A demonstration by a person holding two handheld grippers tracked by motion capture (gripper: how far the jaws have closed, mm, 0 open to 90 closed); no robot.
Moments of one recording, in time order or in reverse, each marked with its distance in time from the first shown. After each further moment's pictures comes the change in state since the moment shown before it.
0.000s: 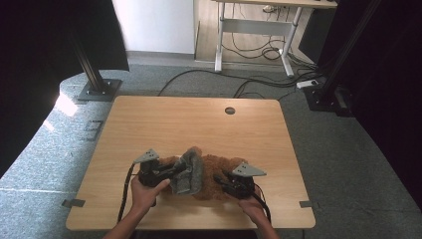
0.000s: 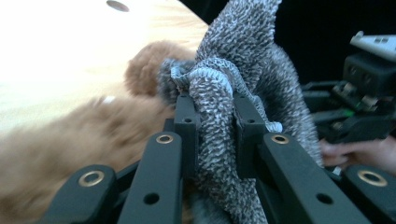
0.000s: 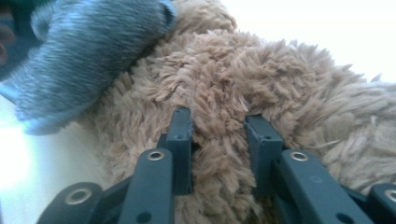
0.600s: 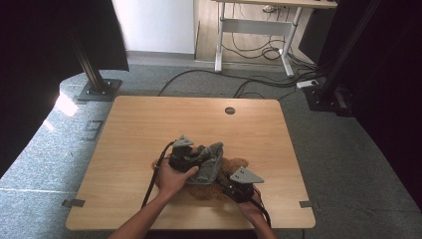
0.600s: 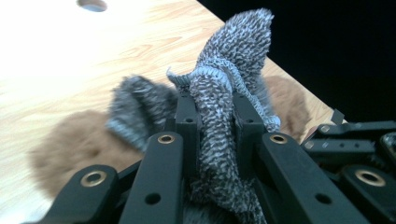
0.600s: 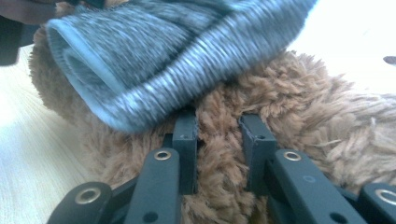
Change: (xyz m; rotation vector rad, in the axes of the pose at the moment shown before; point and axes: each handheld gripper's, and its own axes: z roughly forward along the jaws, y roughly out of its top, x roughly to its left) left arm -0.022 0.033 0.063 0.119 0.080 0.071; right arm 0.010 -0.007 -0.002 -0.035 -0.080 -0.112
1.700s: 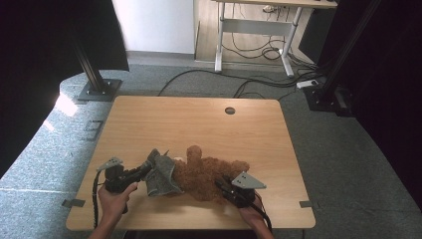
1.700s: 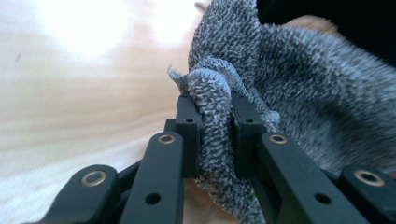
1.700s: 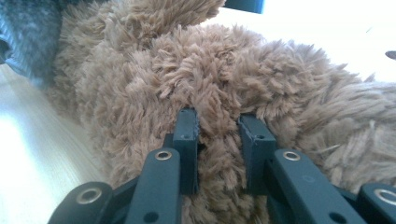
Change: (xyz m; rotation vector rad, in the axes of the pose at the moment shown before) left arm 0.080 -0.089 -0.122 -0.188 0.070 -0.217; right arm 0.007 -0.009 -0.009 -0.017 0.006 0.022
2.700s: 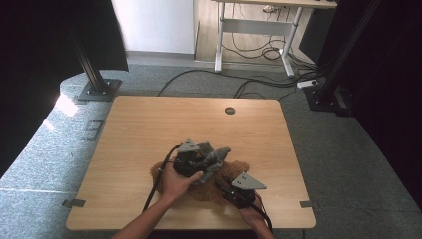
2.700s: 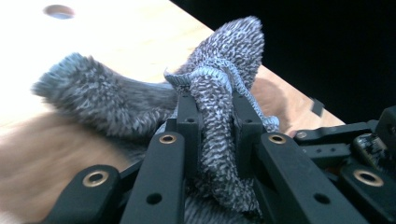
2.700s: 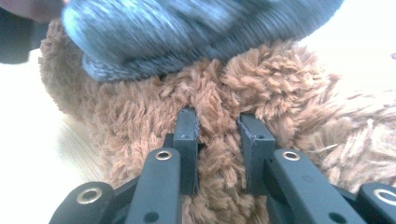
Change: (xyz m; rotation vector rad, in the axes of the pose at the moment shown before) left arm -0.118 0.040 0.126 0.167 -0.128 0.261; right arm 0.000 -0.003 0.000 -0.008 0.012 -0.003
